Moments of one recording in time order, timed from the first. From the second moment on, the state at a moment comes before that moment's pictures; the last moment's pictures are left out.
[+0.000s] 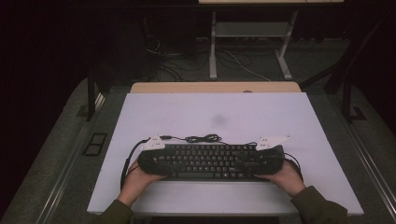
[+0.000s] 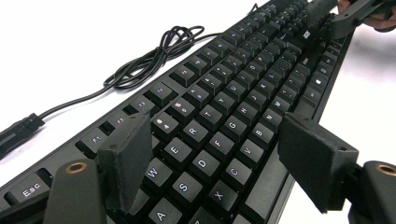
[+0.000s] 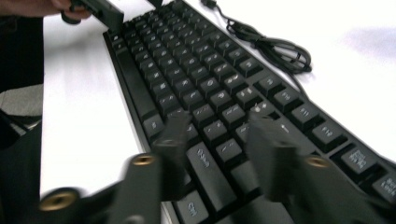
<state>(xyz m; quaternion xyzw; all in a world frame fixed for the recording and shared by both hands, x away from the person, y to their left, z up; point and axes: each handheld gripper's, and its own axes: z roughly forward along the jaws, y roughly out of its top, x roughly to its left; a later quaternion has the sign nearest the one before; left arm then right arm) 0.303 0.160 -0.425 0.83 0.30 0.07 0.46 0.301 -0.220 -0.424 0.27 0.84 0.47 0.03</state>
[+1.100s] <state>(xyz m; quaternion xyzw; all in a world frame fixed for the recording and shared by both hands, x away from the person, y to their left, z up) 0.311 0.156 -0.427 0.84 0.29 0.08 0.44 0.316 -0.196 -0.434 0.29 0.82 0.49 0.05</state>
